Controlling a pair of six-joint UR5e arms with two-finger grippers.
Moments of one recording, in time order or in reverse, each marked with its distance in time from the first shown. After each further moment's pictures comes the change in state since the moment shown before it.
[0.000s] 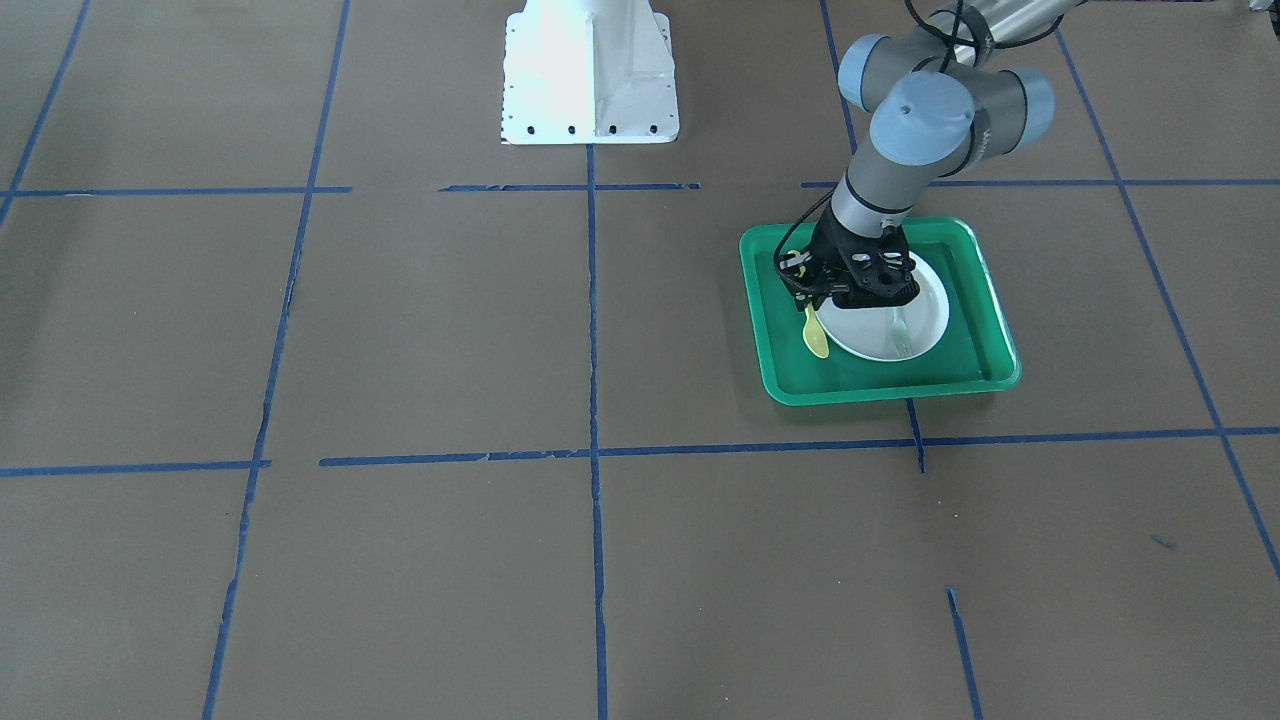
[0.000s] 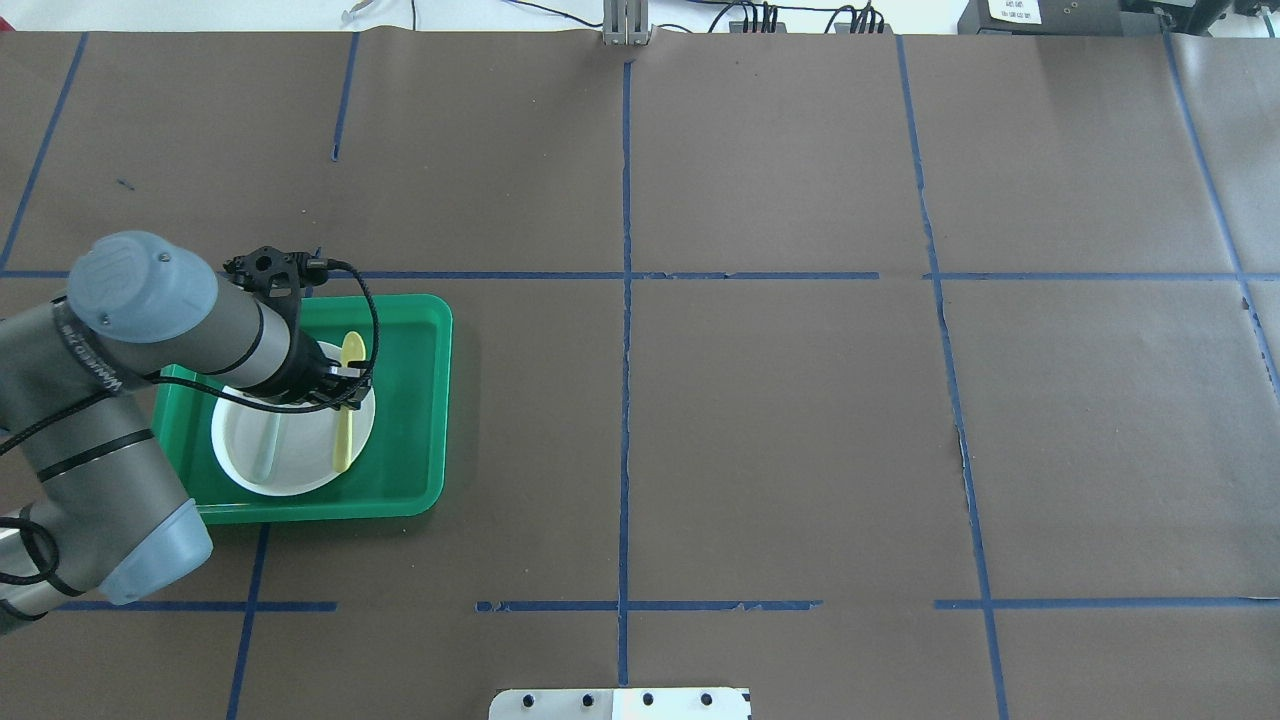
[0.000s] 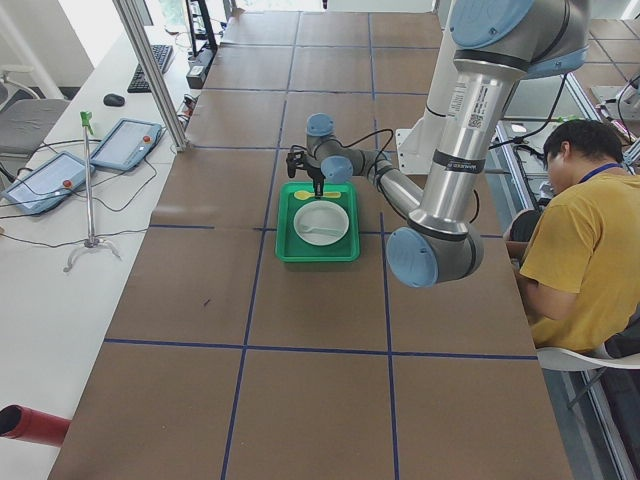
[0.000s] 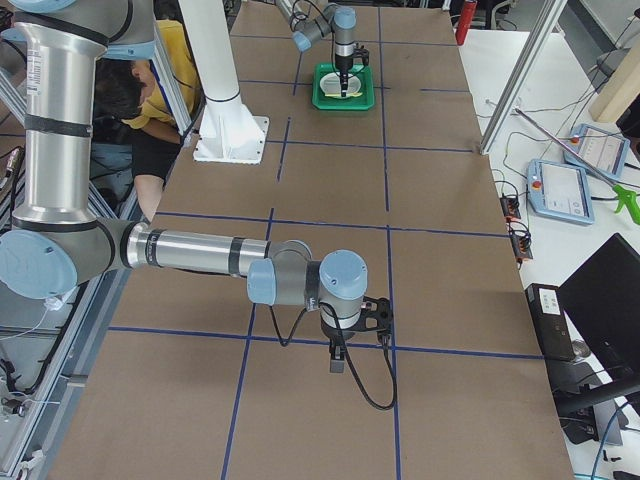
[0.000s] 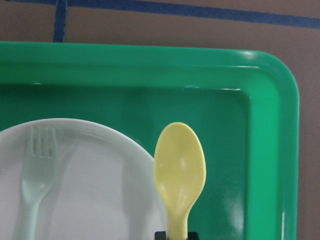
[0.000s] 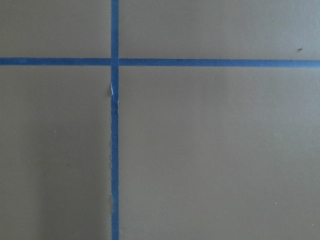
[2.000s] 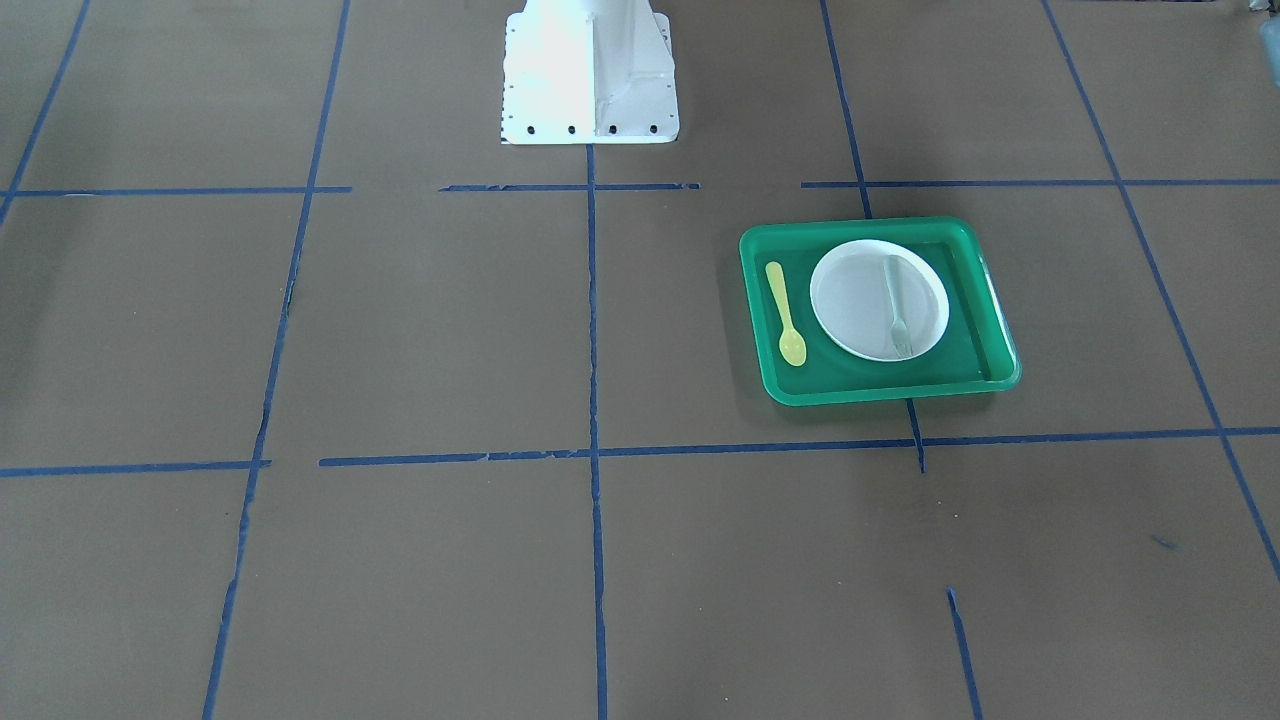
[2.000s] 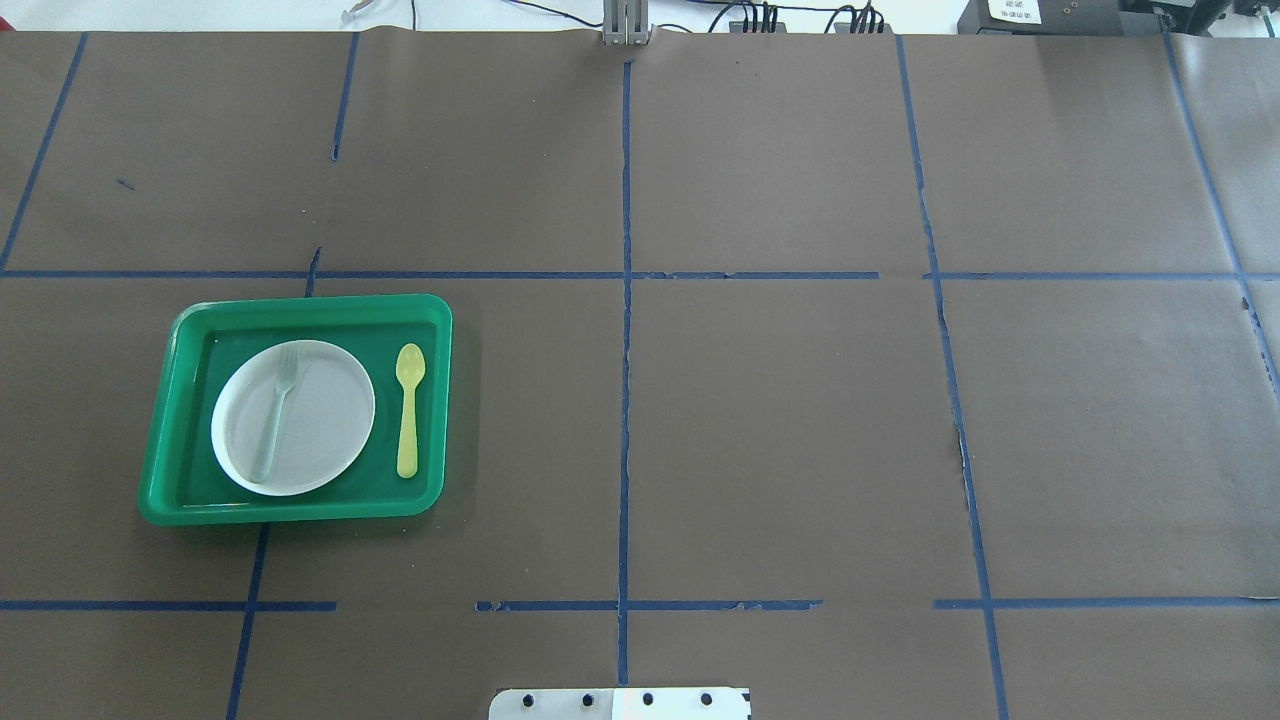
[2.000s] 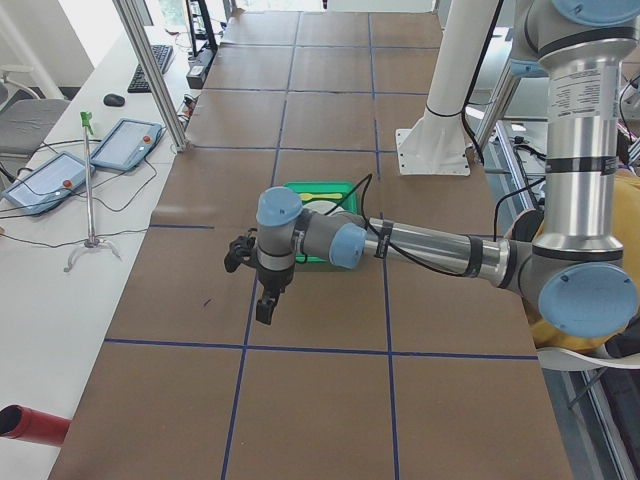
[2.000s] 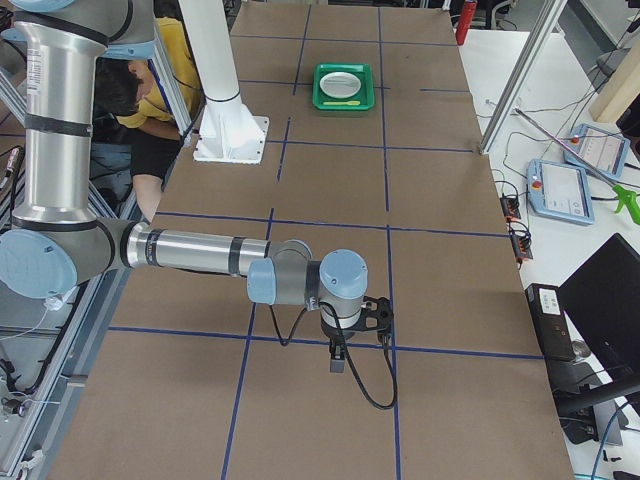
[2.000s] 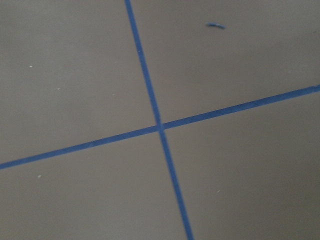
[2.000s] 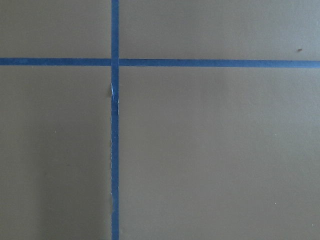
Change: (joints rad) left arm -0.920 0.454 0.024 0.162 -0.210 1.288; right arm 0.000 0.000 0.000 0.000 0.000 -0.001
